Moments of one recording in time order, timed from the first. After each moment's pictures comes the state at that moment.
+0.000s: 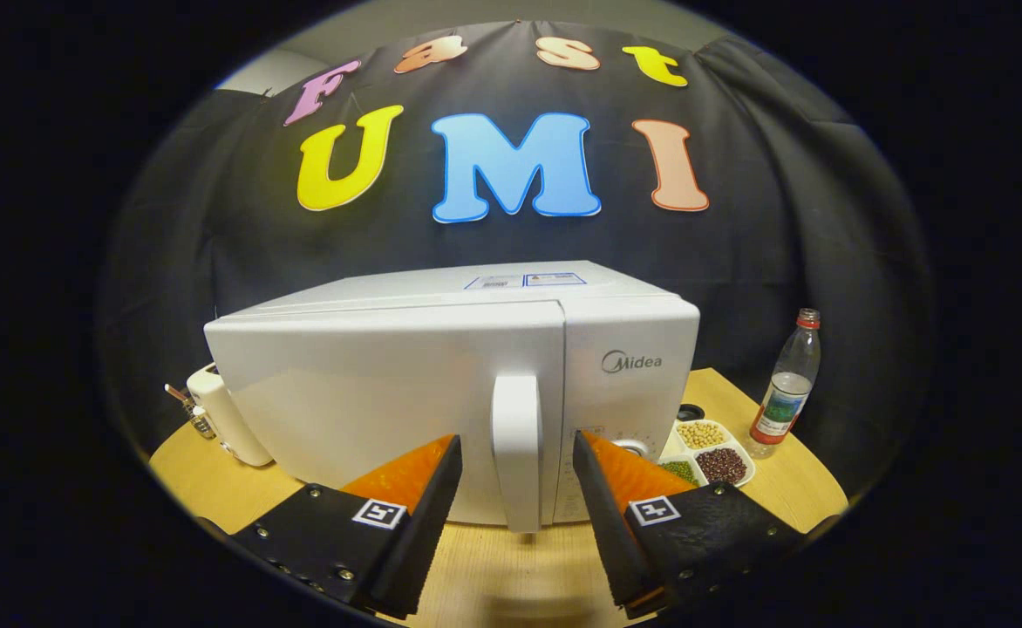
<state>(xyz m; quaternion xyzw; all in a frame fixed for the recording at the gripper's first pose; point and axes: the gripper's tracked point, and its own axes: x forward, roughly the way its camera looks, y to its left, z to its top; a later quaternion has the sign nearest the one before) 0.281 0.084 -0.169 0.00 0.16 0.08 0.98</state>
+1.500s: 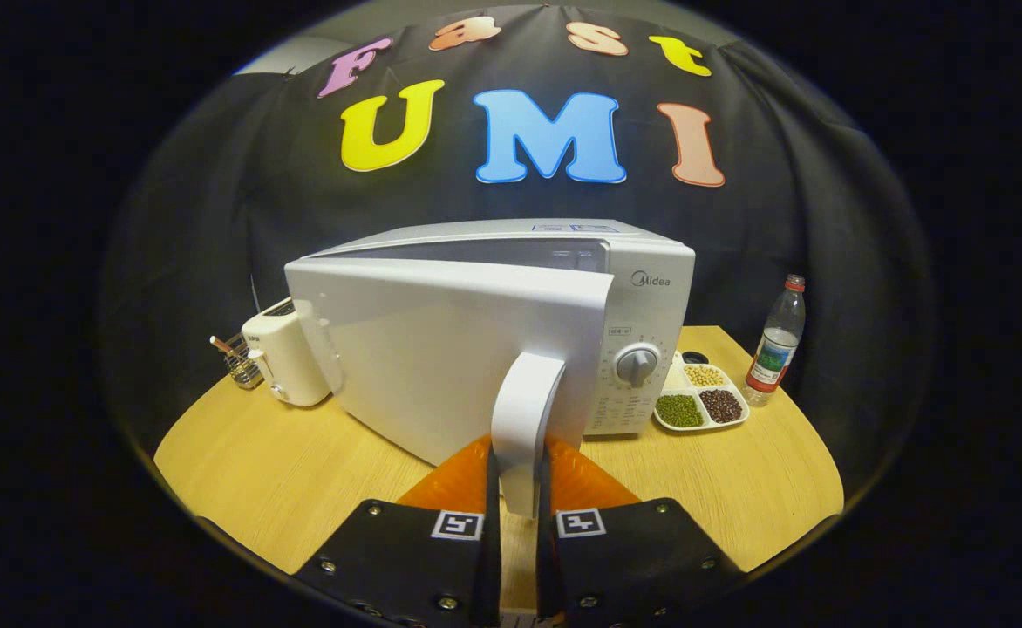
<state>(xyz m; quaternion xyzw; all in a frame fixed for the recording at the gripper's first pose) 0.159 0.112 -0.176 -0.03 0.23 0.11 0.97</state>
